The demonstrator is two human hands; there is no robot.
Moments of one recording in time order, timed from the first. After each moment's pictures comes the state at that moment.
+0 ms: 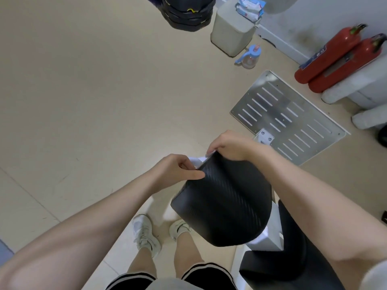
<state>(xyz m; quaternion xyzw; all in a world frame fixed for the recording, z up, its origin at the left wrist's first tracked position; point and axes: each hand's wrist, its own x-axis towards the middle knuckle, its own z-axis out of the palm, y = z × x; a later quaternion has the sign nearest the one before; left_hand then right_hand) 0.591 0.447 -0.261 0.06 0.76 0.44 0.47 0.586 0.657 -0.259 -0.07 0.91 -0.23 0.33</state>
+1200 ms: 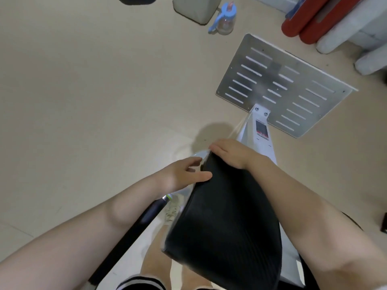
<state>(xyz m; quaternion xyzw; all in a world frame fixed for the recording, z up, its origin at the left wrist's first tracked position) 0.523 0.547 -0.313 0.09 0.70 0.32 0.63 0.581 0.731 -0.359 0.11 0.86 -0.36 0.34</state>
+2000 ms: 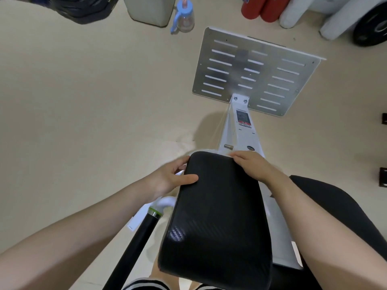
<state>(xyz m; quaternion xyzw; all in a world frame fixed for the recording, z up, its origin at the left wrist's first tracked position) 0.507 0.574 -0.320 0.15 0.61 0.36 0.68 0.663 0.768 -0.352 0.37 0.77 -0.44 0.27</state>
